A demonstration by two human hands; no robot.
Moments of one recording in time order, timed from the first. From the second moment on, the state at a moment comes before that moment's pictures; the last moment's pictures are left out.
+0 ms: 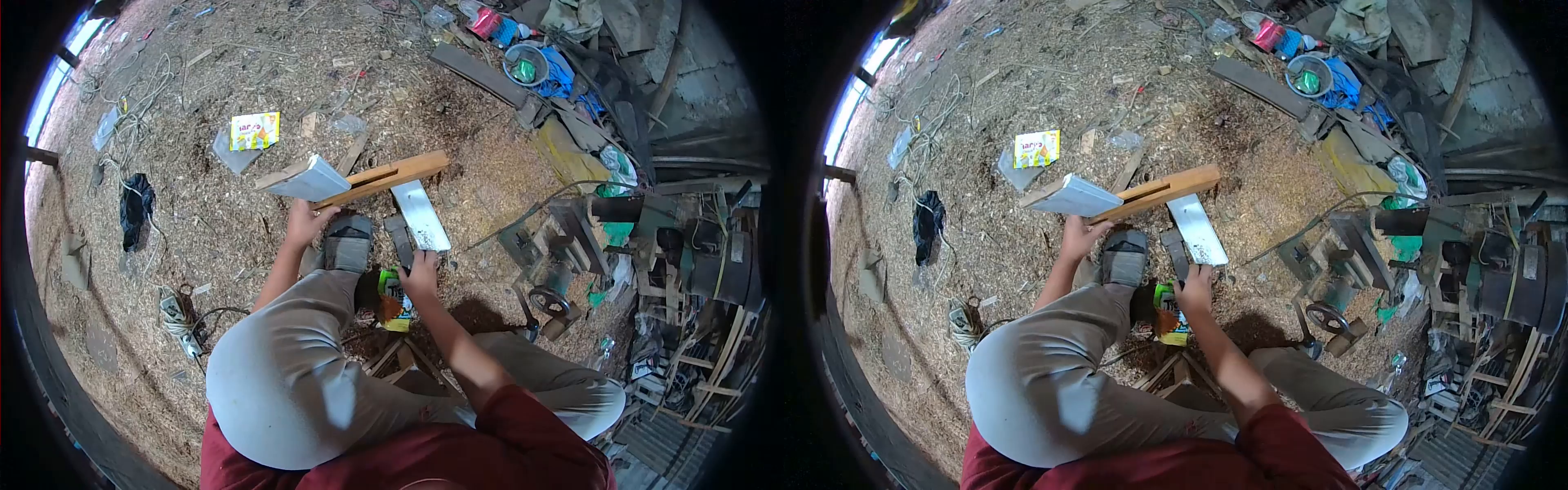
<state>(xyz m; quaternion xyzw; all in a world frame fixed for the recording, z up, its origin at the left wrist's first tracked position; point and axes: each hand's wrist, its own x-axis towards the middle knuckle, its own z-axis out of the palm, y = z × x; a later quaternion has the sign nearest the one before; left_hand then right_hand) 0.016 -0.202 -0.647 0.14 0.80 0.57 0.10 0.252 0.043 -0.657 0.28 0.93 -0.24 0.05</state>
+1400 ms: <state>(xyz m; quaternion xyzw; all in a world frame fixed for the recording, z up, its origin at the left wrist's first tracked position) 0.016 -0.252 -0.681 0.07 0.79 0.61 0.03 0.261 0.094 -0.476 0.28 0.54 -0.70 0.36</state>
